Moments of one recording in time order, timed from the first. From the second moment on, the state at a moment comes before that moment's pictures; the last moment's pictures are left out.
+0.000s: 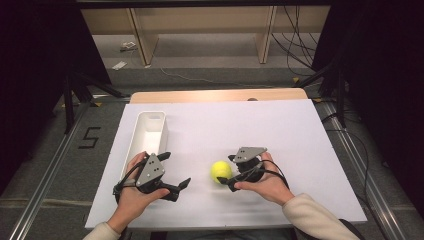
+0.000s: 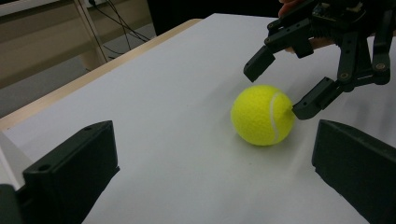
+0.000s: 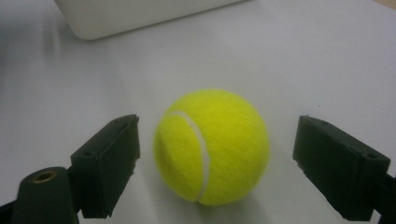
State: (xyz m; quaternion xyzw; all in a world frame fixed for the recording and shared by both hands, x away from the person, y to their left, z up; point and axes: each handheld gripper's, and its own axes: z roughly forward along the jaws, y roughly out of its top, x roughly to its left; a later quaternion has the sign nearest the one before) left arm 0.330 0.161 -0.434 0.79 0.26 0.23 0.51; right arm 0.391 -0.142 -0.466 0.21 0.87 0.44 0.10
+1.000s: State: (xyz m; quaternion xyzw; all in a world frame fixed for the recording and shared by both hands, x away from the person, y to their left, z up) left arm 0.329 0.161 -0.434 0.78 0.26 0.23 0.51; right arm 0.400 -0.121 -0.485 0.21 0.89 0.41 0.09
